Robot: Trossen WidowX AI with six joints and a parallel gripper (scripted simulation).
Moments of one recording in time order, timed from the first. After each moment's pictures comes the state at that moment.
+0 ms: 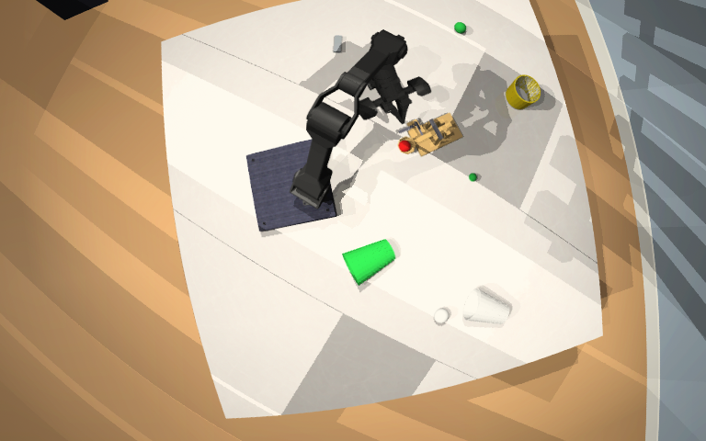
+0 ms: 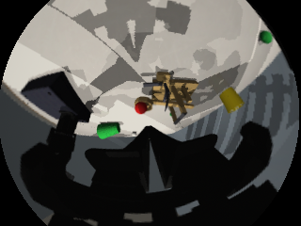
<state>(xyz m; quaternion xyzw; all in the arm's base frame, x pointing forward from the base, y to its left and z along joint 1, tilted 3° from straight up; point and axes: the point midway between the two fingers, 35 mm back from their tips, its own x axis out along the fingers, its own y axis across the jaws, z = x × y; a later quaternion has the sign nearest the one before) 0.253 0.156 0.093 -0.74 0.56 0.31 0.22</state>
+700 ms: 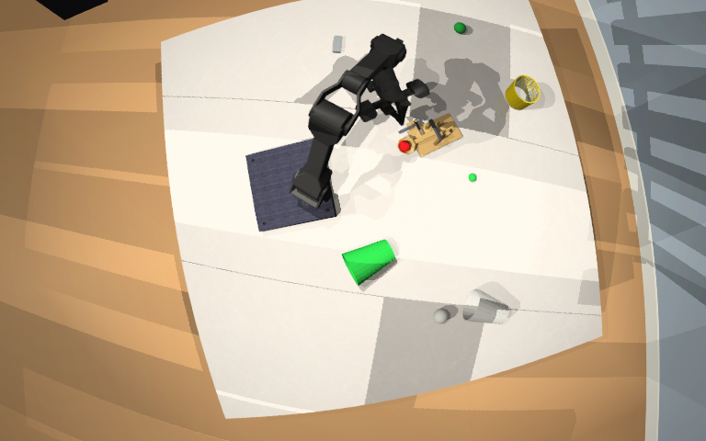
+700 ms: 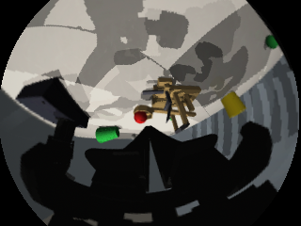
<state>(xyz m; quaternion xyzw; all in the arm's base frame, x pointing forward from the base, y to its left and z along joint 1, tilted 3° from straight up) 0.254 0.157 0.069 -0.74 0.56 0.31 0.22</state>
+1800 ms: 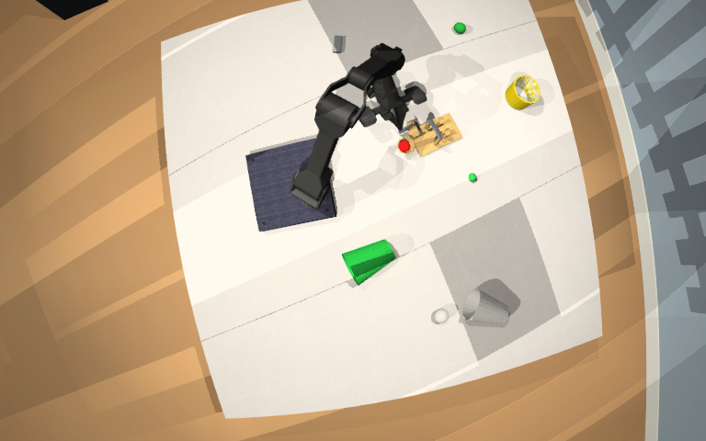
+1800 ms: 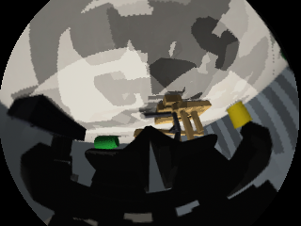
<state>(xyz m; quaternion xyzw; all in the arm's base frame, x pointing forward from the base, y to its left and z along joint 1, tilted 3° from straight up) 0.253 0.155 0.014 -0.74 0.56 0.31 0.22</state>
